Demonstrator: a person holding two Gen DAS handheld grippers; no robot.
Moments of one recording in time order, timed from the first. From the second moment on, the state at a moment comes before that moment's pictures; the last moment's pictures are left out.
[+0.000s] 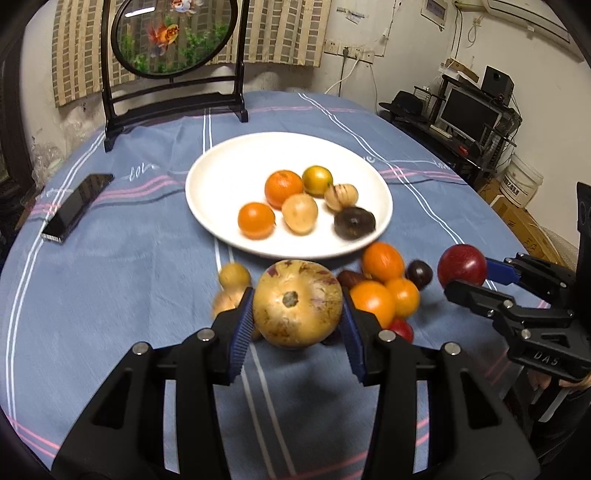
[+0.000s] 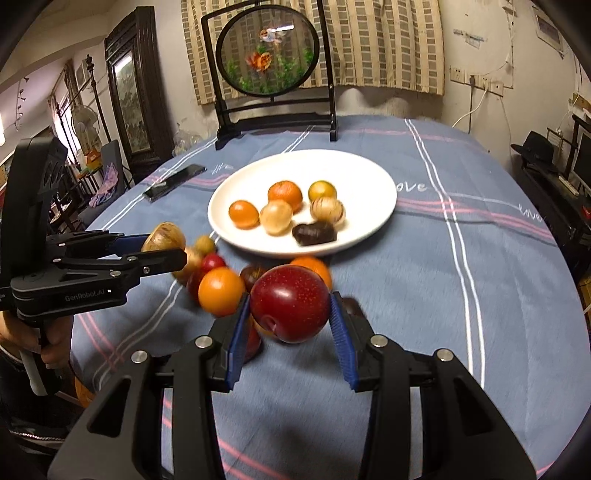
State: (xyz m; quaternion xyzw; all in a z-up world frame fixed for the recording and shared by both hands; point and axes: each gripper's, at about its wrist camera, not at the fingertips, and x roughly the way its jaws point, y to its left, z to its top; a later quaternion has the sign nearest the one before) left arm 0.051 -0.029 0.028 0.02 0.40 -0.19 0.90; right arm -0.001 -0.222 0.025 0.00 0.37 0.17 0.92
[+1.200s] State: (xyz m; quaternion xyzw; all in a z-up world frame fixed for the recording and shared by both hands) left arm 0.197 -0.042 0.007 0.02 0.39 -0.12 0.91; right arm 0.149 -0.220 0.006 0.03 0.36 0.08 0.93
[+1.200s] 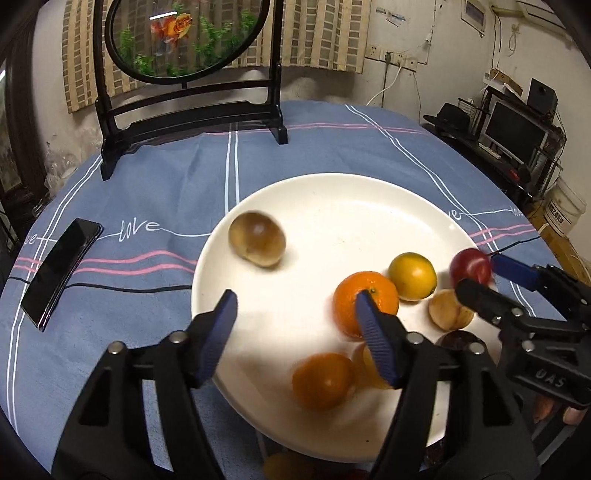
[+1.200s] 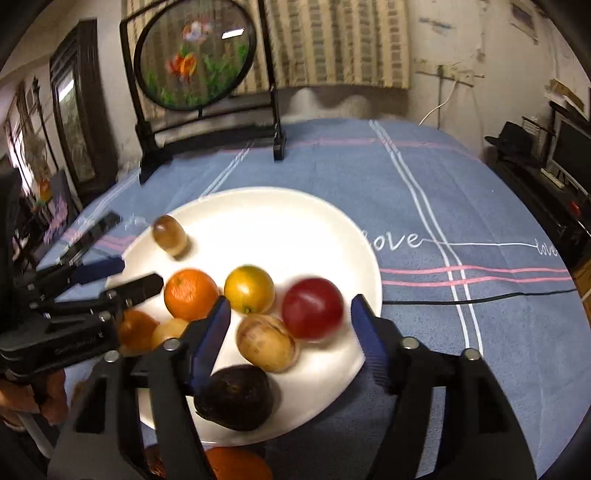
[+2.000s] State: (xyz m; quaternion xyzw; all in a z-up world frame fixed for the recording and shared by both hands) left arm 0.179 -0.016 0.008 -0.04 0.41 -0.12 0.90; right arm 0.143 -0.240 0.010 0.10 0.33 0.10 0.93
